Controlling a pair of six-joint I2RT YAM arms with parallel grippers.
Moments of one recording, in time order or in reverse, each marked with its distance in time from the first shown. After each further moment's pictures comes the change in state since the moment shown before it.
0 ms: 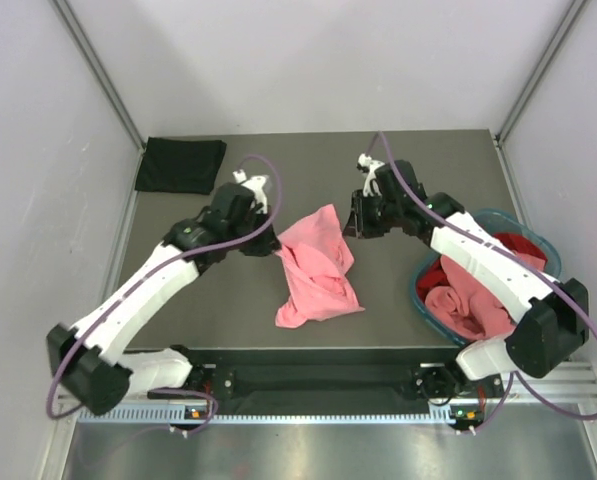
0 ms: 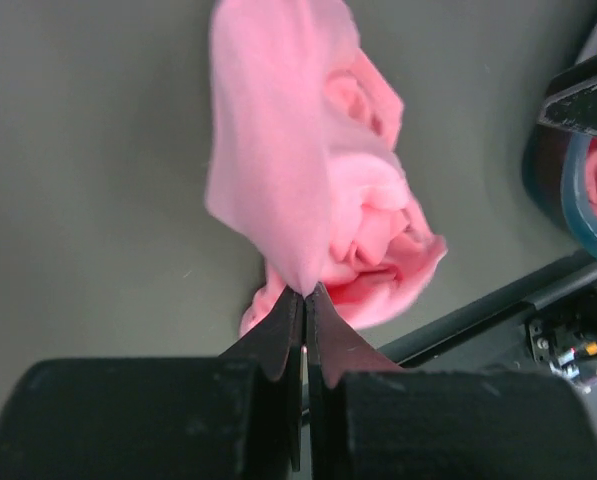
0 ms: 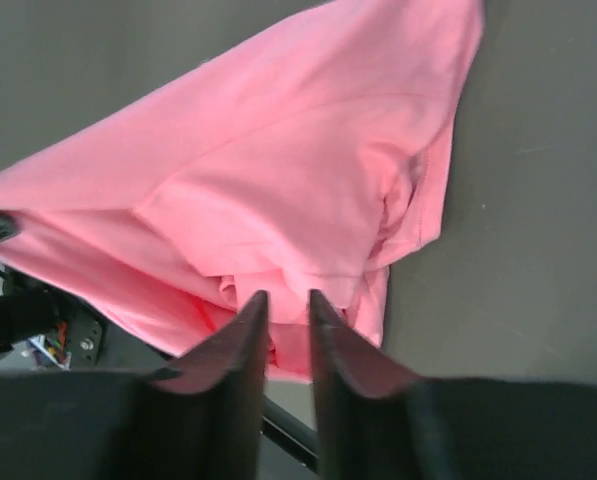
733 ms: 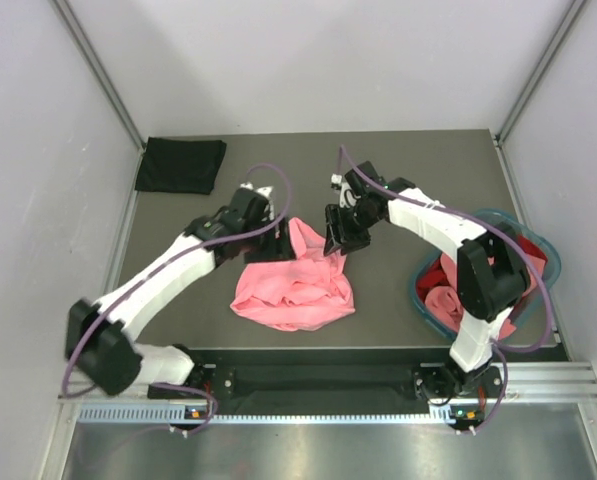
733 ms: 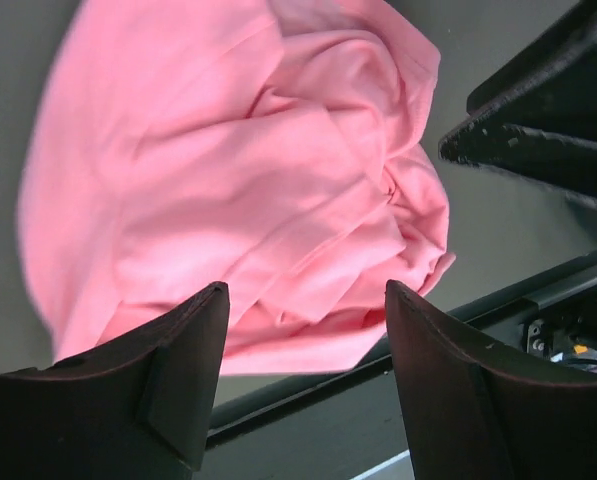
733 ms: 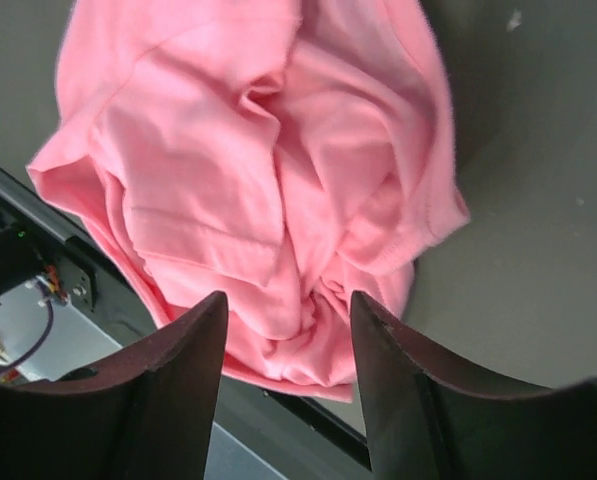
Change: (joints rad) left arm 0.000 -0.008 -0.087 -0.045 -0.047 -0.129; right arm -0.013 0.390 0.155 -0.121 -0.201 -0.030
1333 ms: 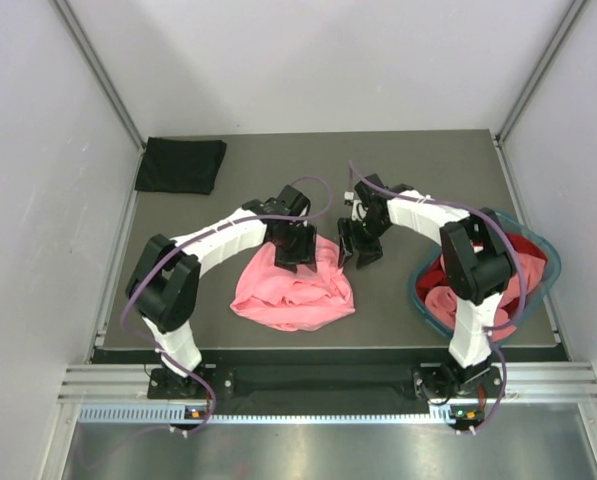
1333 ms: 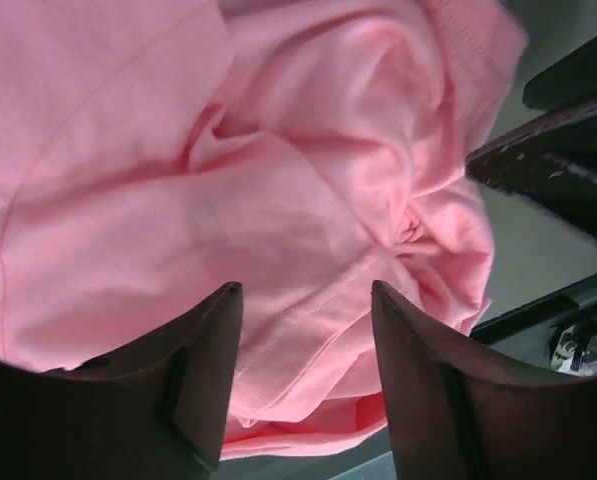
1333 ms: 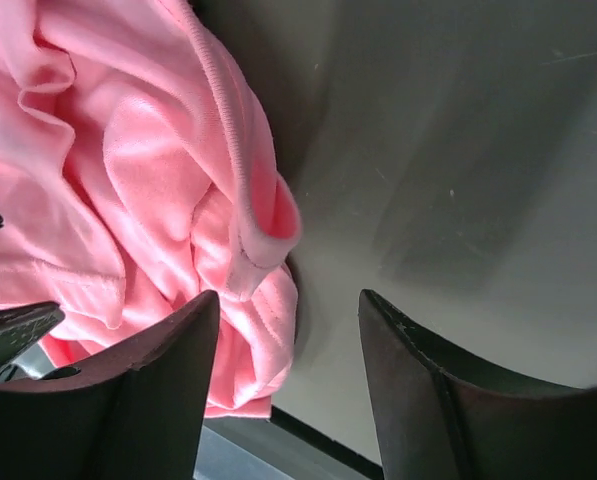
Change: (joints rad) left arm -0.052 0.549 0.233 0.031 0.136 0.023; right arm -0.093 0.127 -0.055 -0.028 0.014 -0.053
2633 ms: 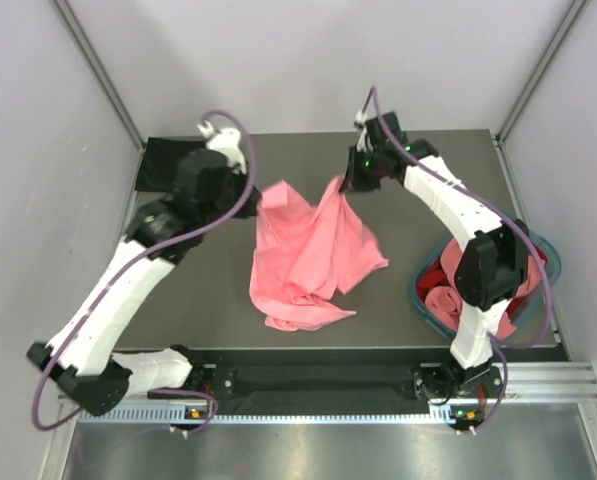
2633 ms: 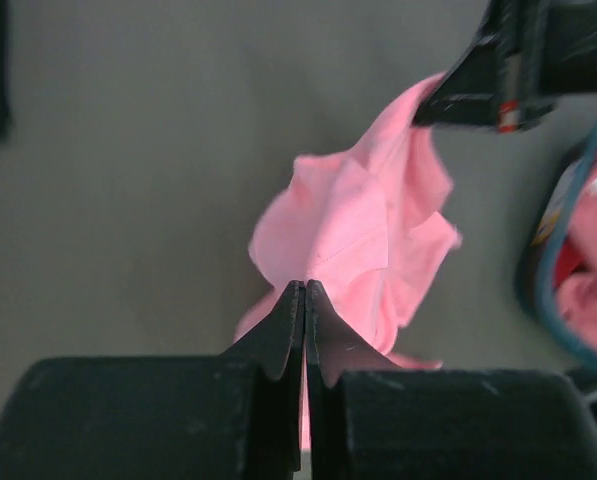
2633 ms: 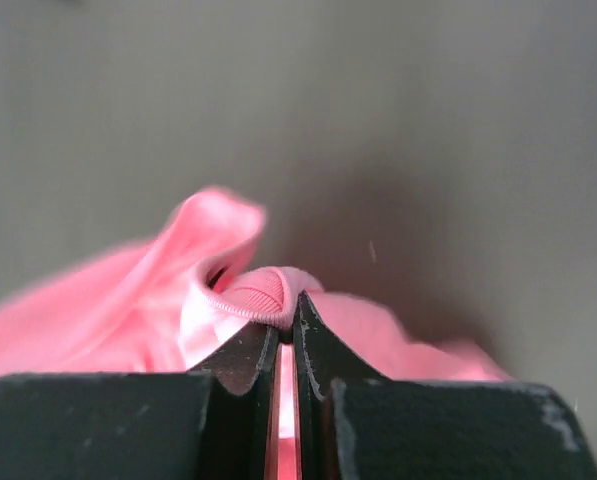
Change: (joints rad) left arm 0.040 -0.548 0.173 -0.107 -0.341 0.191; right arm -0.024 -0.063 0.383 0.000 0.167 0.084
